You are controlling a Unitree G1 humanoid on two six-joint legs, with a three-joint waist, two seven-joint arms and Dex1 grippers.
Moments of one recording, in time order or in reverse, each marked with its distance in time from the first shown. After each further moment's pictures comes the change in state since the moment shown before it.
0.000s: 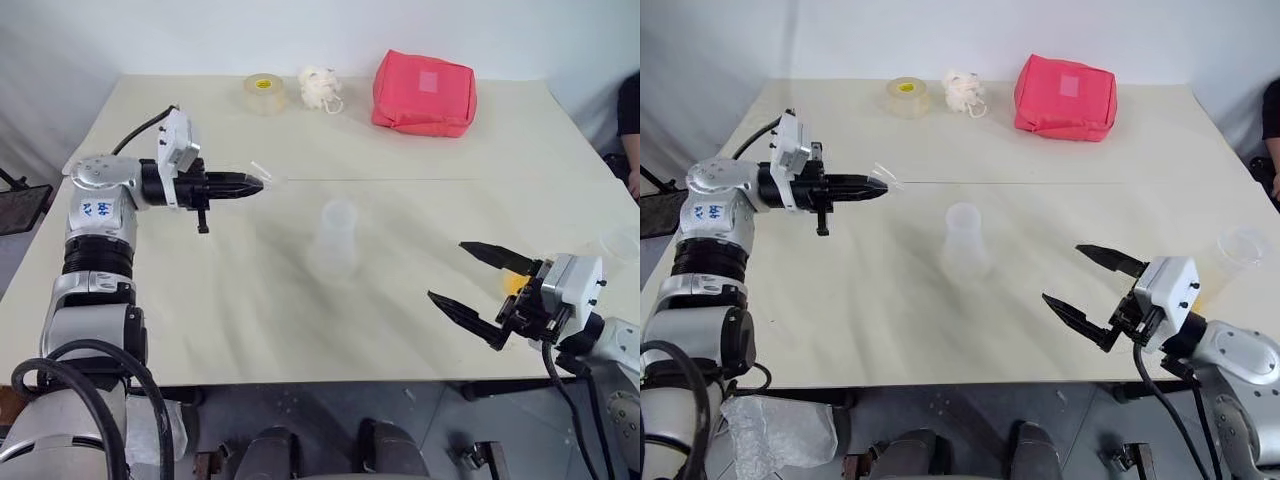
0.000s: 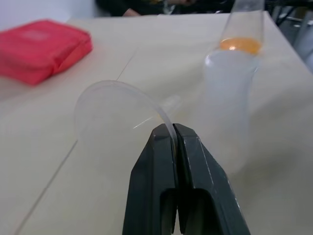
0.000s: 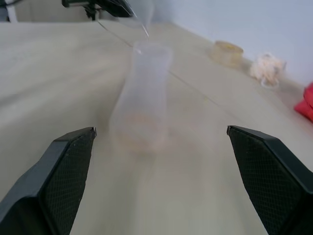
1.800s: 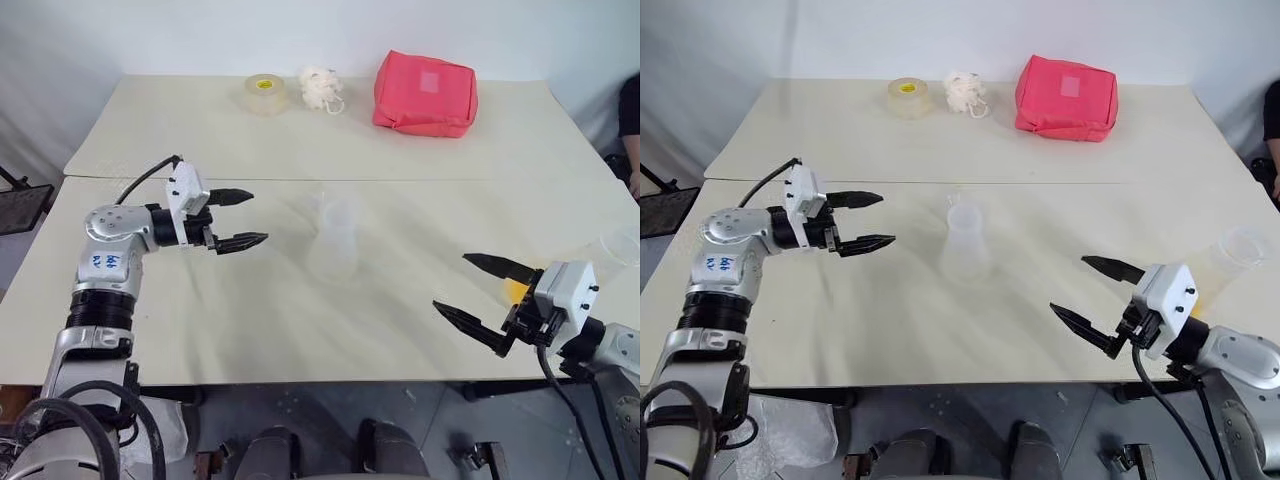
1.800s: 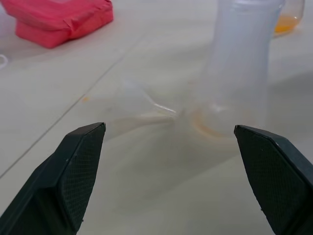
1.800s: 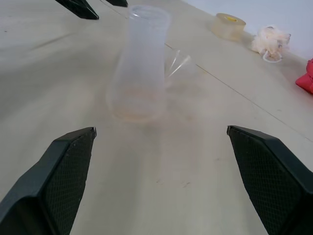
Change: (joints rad) left arm 0.293 0.010 -0.041 -0.144 -0.054 -0.042 0.265; right arm 0.103 -0.036 -0.037 -0.004 -0.046 0.005 -0.027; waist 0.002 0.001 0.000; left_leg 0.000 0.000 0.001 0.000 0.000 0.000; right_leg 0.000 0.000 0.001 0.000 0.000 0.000
